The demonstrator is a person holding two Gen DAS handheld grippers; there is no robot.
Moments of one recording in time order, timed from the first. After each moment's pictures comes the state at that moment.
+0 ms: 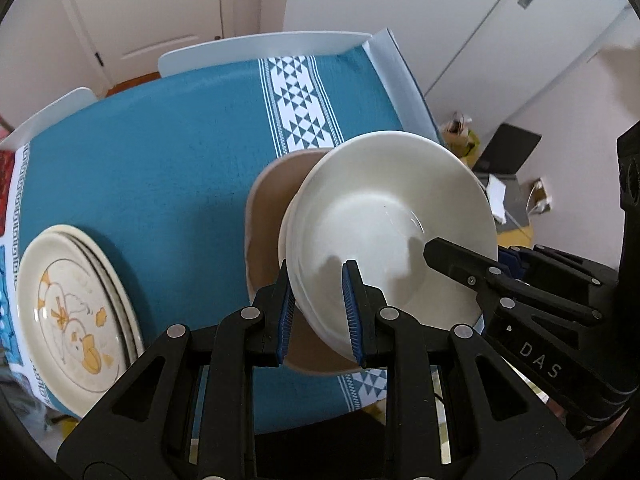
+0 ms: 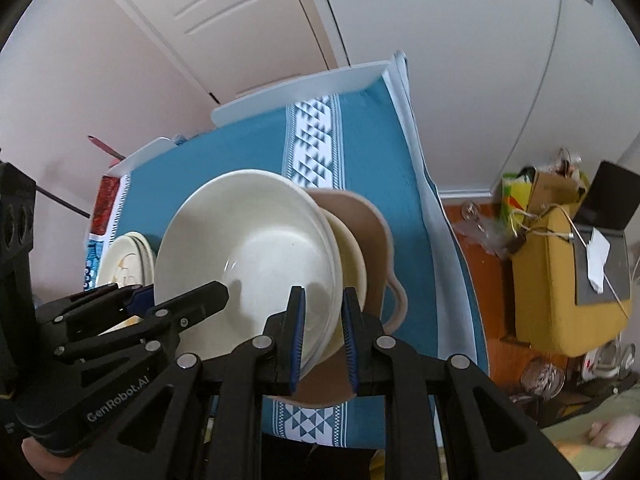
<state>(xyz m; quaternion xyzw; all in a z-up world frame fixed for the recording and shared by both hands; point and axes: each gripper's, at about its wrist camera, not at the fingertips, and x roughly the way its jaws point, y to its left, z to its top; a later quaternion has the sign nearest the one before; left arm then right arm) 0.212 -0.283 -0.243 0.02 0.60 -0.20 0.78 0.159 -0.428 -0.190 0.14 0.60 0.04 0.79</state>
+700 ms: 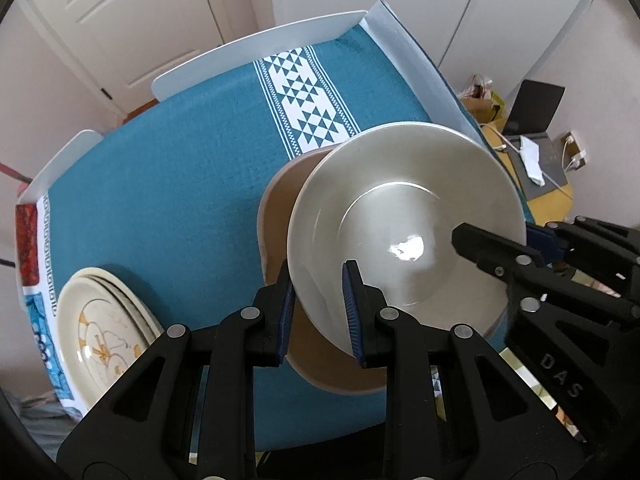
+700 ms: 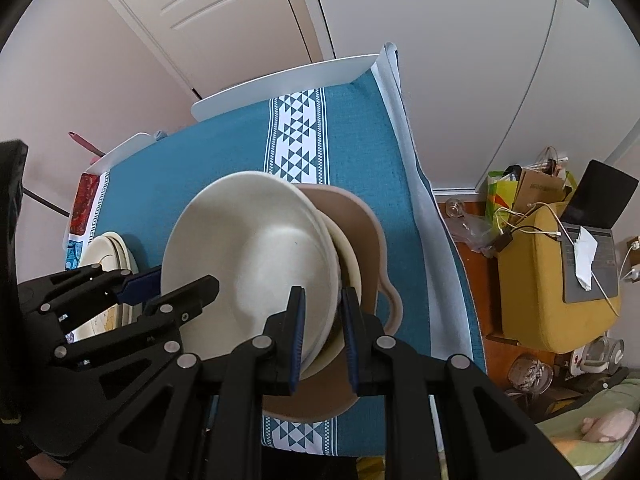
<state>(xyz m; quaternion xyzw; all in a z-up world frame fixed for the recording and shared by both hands) 0.222 -0.304 -0.251 0.13 0.60 -0.18 0.77 0.163 -0.422 -0.195 0.12 0.60 0.01 0.79</state>
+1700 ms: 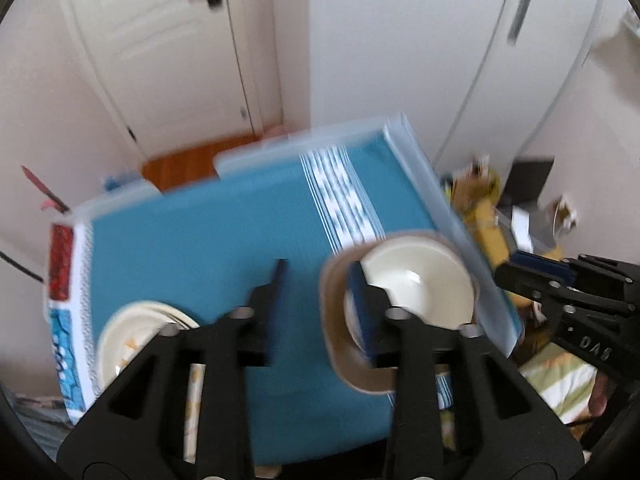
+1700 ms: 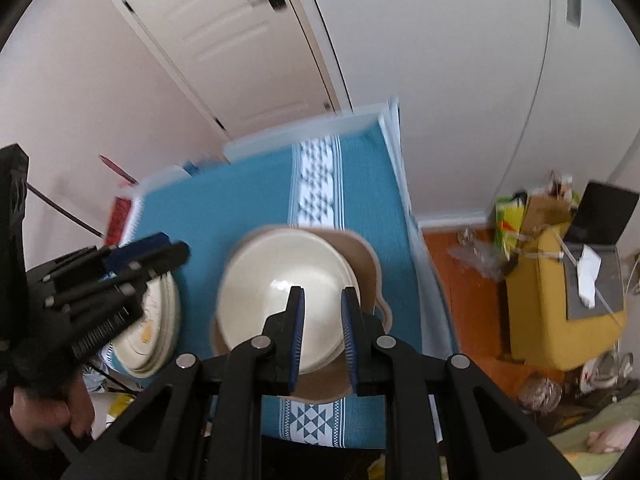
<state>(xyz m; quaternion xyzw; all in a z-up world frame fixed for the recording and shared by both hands) 0.213 -0.257 -0.146 0.07 0.47 -0.17 0.86 0.143 -0.438 -0.122 0.13 0.53 0.04 0.83</state>
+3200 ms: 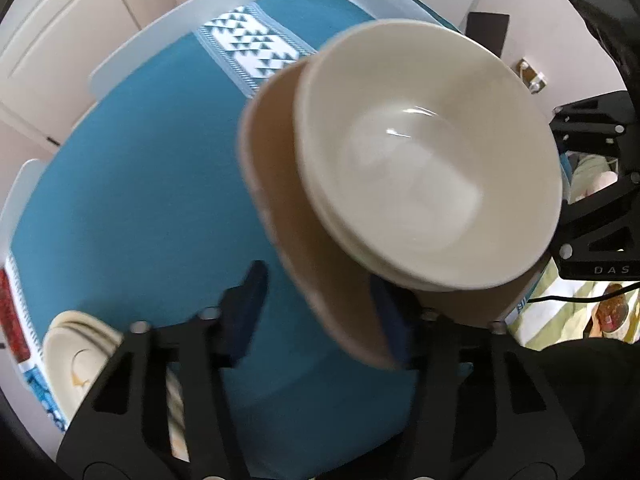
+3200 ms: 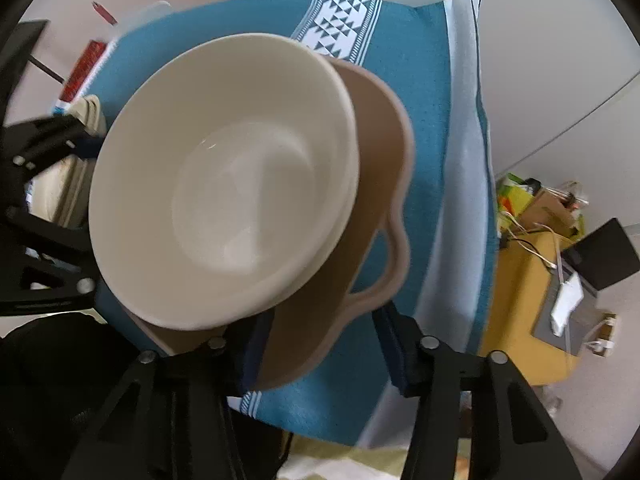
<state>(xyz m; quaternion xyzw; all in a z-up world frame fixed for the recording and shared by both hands) 0.210 -0.305 -0.304 0.21 0.59 -0.31 0.72 0.144 -0.415 -0.246 -0.01 0.68 0.12 0.72</state>
